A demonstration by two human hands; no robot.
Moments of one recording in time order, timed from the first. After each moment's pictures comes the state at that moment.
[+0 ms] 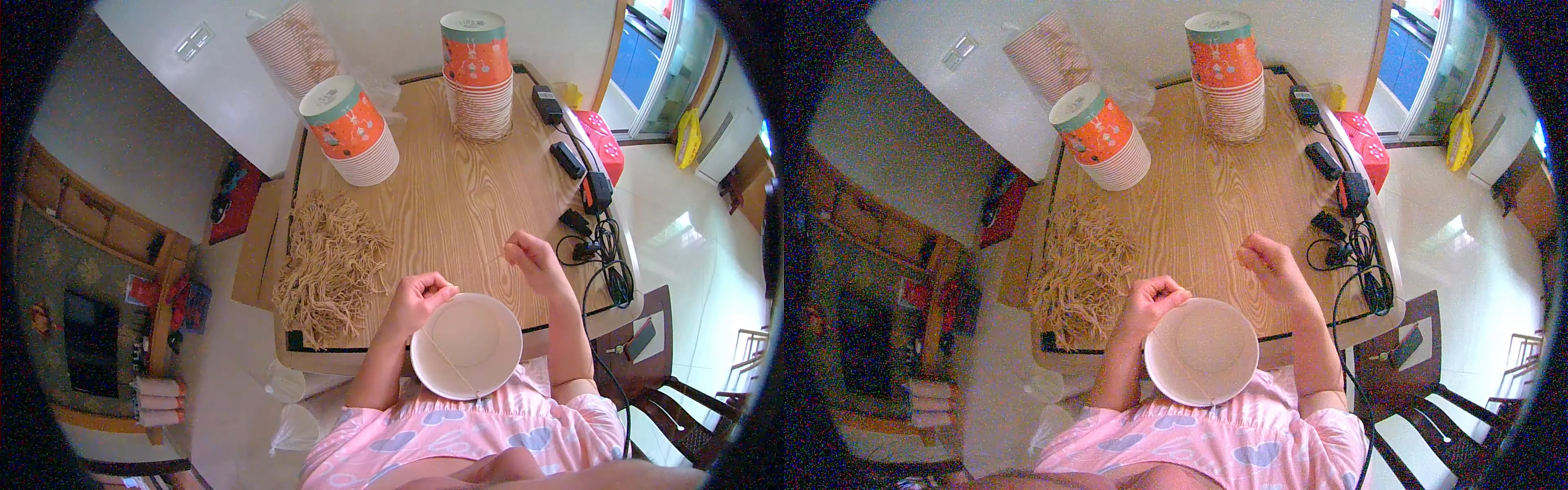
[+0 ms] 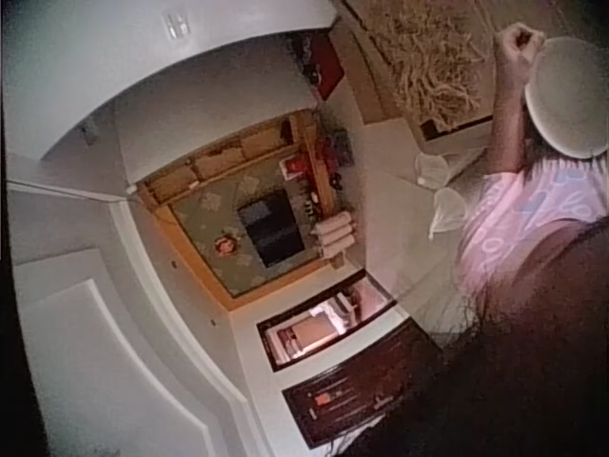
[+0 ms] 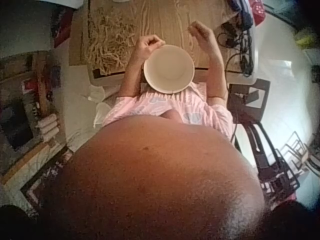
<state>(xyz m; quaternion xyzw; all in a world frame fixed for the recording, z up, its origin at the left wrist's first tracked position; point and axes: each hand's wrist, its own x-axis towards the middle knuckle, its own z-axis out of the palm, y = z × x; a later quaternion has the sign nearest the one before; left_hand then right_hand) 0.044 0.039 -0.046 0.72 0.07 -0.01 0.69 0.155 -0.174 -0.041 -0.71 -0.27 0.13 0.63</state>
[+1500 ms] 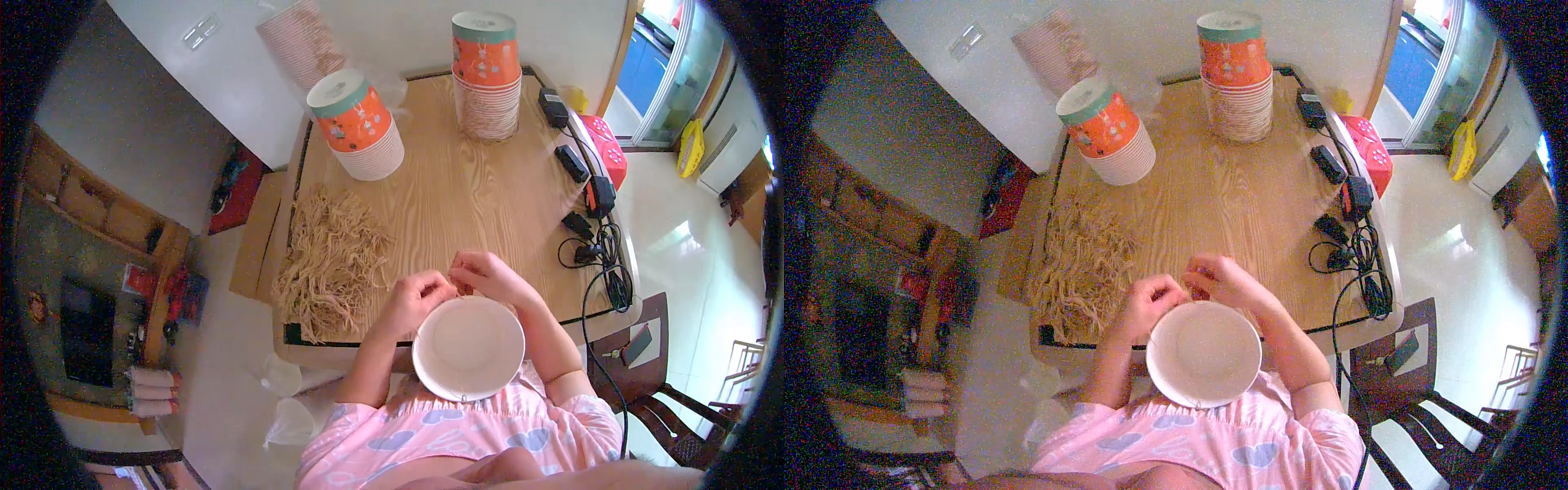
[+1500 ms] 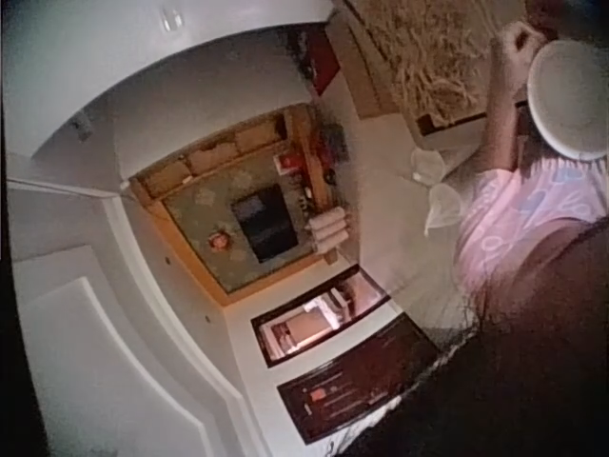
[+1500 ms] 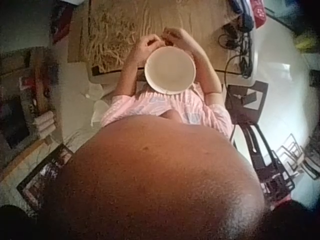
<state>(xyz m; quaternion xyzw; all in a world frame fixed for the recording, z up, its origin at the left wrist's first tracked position) 0.037 0.046 -0.037 0.79 0.03 0.01 0.61 0.138 -0.111 -0.043 -0.70 -0.32 0.33 0.54</state>
